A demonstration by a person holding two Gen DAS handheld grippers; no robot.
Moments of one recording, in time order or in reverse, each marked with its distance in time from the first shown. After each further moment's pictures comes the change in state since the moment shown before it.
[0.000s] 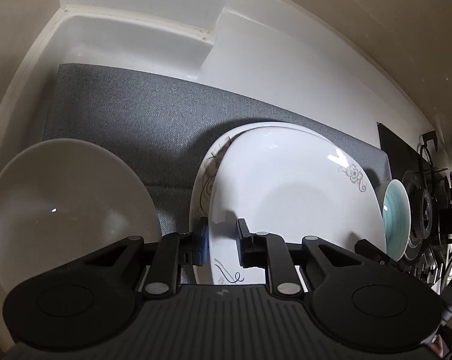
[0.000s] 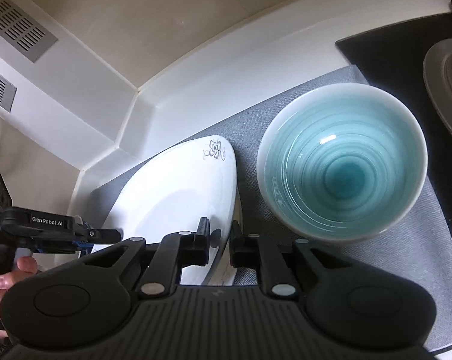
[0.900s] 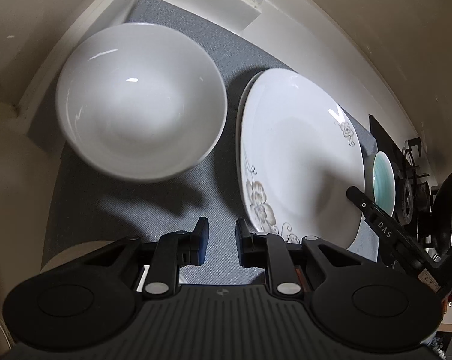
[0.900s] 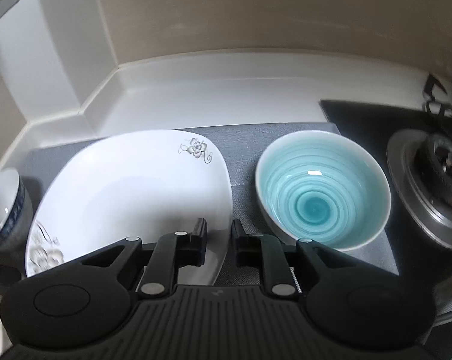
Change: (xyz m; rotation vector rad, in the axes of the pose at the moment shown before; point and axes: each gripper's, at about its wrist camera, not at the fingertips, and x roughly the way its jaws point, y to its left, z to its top) left arm -0.062 0.050 -0.107 -0.135 -0.006 -0.082; right arm 0.010 0.062 -0.027 -0.314 -0.079 -0.379
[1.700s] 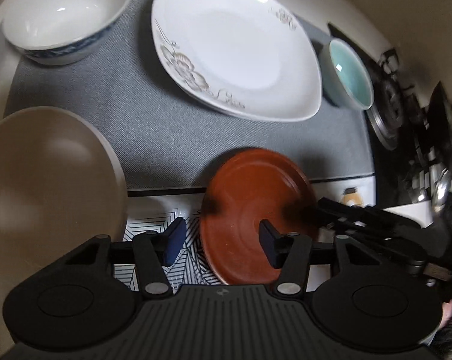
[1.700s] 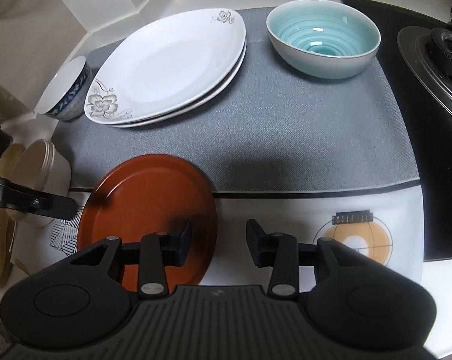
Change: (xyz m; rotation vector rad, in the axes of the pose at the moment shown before) left arm 0.018 -0.062 -0.090 0.228 0.129 0.036; right arm -0.071 -0.032 -0.096 -0.042 0.313 0.225
